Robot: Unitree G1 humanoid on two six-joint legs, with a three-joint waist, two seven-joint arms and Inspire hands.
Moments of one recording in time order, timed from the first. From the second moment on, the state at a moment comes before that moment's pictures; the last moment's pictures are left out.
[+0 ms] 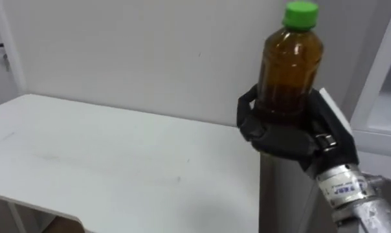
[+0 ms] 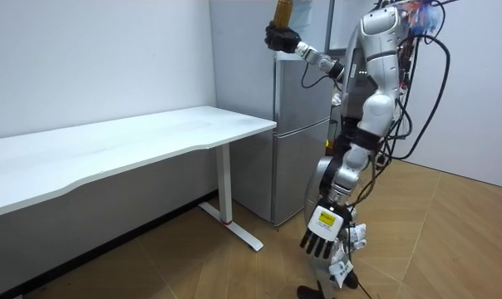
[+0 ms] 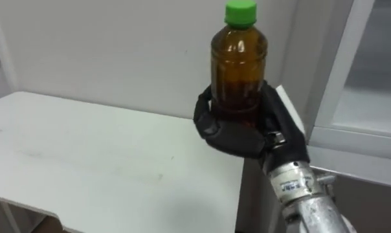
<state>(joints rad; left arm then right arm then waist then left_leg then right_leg) 0.32 0.24 0.08 1.04 0.08 0.03 -0.09 -0.28 -0.42 0.04 -0.29 0.35 0.00 -0.10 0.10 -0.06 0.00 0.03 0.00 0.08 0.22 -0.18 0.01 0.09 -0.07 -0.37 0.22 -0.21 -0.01</state>
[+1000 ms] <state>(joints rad) 0.35 0.24 0.19 1.04 0.07 0.02 -0.10 -0.07 -0.45 -0.26 -0.41 0.35 0.01 -0.12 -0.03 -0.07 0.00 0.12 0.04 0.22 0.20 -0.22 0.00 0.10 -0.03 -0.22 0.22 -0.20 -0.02</state>
